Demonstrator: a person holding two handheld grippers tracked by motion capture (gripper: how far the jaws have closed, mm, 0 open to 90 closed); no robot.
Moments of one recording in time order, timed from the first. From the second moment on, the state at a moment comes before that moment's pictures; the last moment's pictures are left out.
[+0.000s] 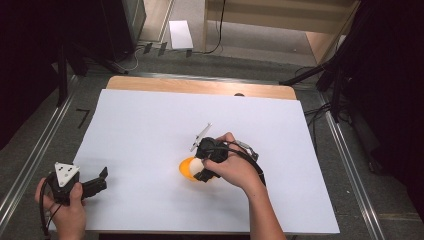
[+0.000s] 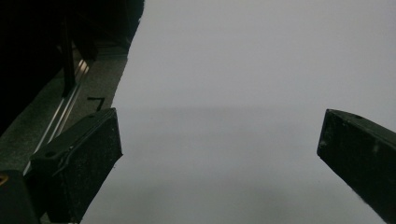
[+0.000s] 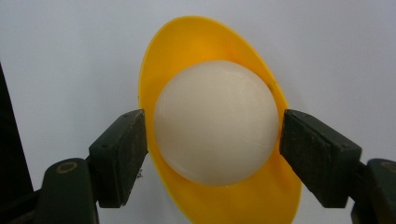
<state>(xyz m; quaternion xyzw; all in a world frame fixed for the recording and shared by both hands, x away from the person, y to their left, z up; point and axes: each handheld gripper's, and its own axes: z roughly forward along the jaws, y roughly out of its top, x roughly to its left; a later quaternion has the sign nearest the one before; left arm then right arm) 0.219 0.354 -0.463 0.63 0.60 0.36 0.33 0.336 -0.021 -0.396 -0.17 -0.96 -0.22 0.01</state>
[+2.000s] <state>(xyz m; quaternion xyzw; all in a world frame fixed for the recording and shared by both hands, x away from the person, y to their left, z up) 0.219 0.352 -0.464 0.63 0.60 0.37 0.32 0.329 -0.166 -0.416 -0.34 -0.90 -0.26 -0.03</state>
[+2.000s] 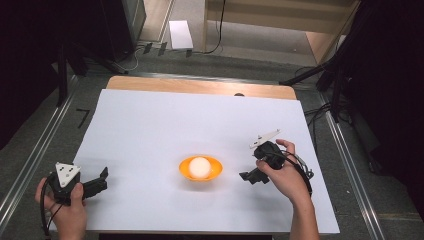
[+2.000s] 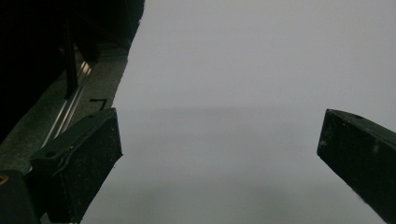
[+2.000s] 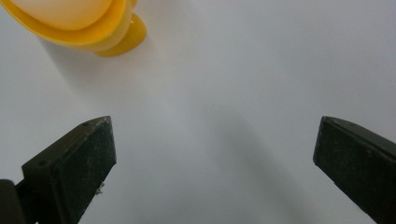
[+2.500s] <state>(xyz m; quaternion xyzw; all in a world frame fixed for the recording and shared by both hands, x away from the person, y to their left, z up) 0.218 0.352 -0.464 0.63 0.60 0.37 0.32 0.323 -0.192 -0.433 -0.36 -0.90 -0.25 -0.03</state>
